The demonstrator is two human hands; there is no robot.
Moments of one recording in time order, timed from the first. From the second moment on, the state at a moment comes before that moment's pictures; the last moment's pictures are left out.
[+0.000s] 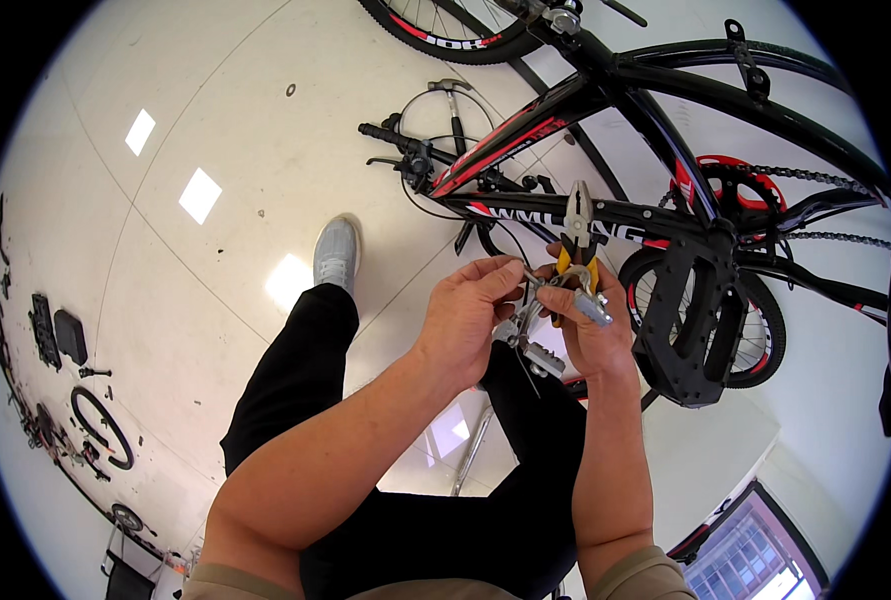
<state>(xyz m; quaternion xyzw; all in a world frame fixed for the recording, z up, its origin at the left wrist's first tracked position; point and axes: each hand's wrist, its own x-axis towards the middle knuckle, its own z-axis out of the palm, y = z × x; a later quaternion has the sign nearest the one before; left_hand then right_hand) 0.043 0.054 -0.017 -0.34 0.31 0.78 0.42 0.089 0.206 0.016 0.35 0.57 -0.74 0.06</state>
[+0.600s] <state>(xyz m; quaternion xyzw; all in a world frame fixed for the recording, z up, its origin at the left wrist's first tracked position) 0.049 0.054 -0.019 -0.34 0.28 0.79 0.42 0.089 0.208 0.017 0.35 0.56 -0.75 0.07</state>
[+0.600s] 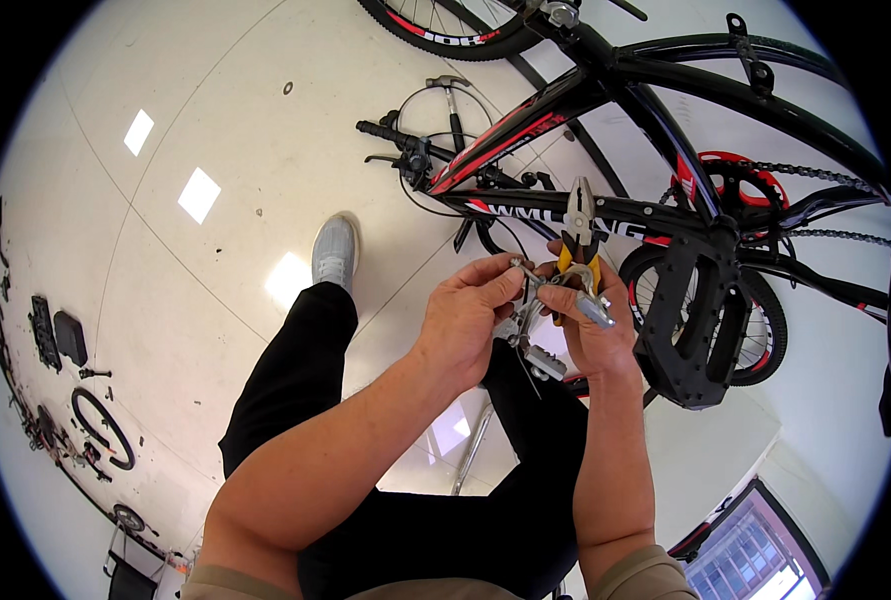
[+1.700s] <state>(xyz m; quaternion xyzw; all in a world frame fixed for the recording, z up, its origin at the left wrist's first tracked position) 0.046 0.054 -0.021 -0.35 0.25 0.79 0.44 0.089 0.204 0.018 0.37 0.60 -0.70 0.07</state>
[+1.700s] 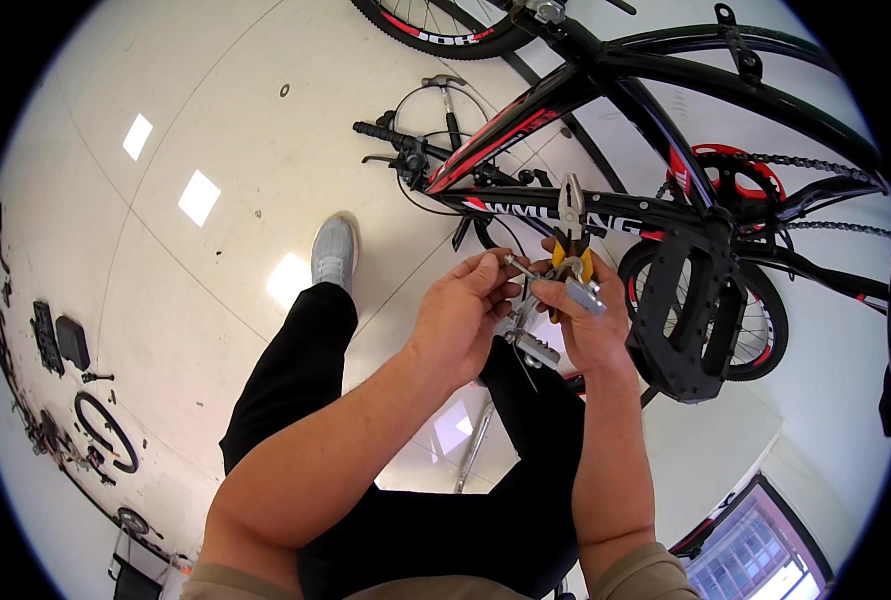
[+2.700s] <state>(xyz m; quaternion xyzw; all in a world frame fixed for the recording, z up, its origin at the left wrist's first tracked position) 0.032 0.051 -0.042 -0.29 0.47 0.69 0.47 0.084 0.187 0.004 0.36 0.64 -0.67 0.07</state>
